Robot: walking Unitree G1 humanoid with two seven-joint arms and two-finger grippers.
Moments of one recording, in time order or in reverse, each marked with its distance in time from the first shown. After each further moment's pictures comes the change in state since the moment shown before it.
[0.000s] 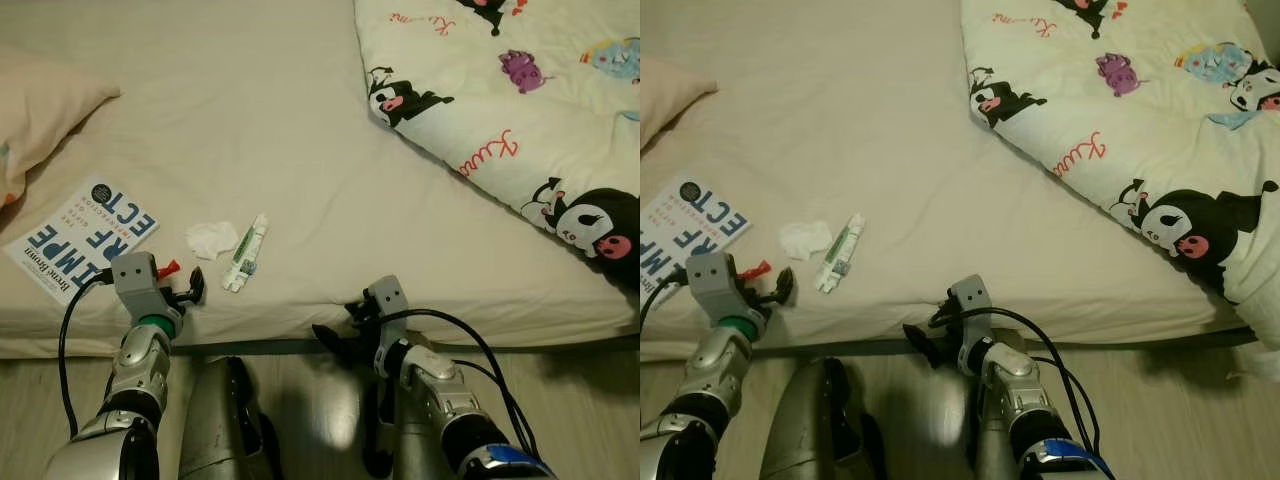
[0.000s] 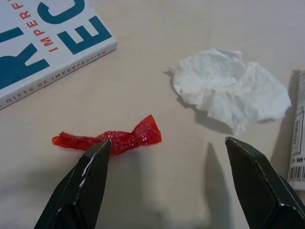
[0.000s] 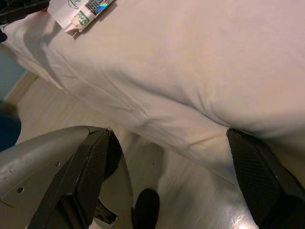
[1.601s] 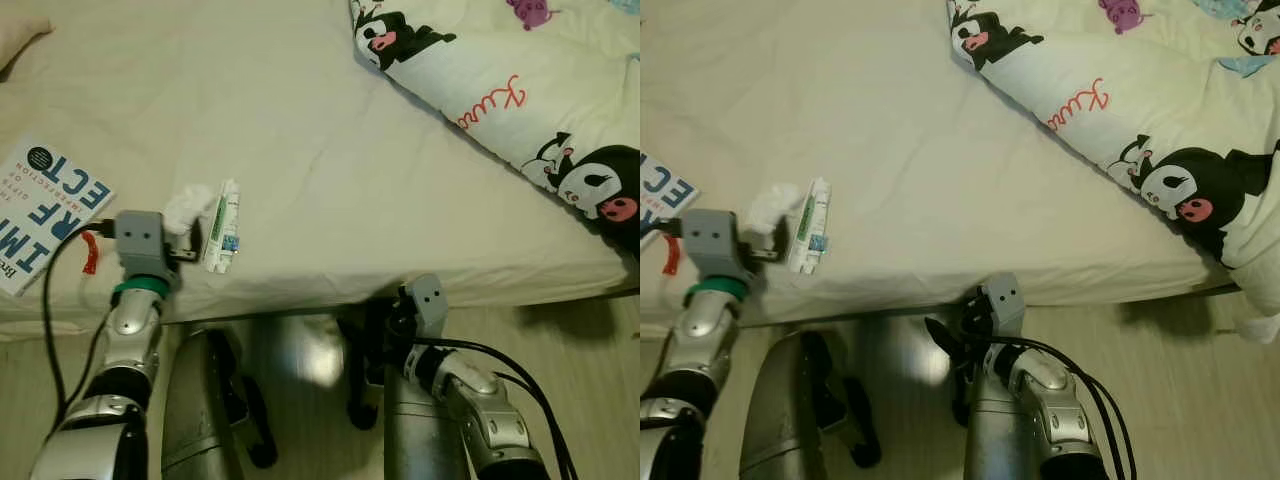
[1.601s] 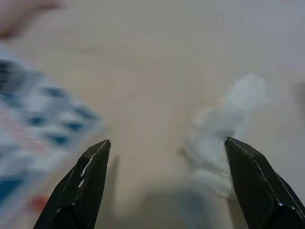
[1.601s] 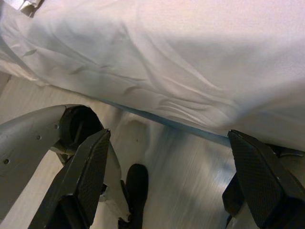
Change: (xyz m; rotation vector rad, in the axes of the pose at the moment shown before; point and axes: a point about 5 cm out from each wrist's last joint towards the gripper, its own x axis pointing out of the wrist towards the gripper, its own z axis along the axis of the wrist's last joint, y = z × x) left arm 0.009 0.014 0.081 0.342 -0.389 0.098; right arm -0.046 0.004 0.022 -0.005 -0.054 -0.041
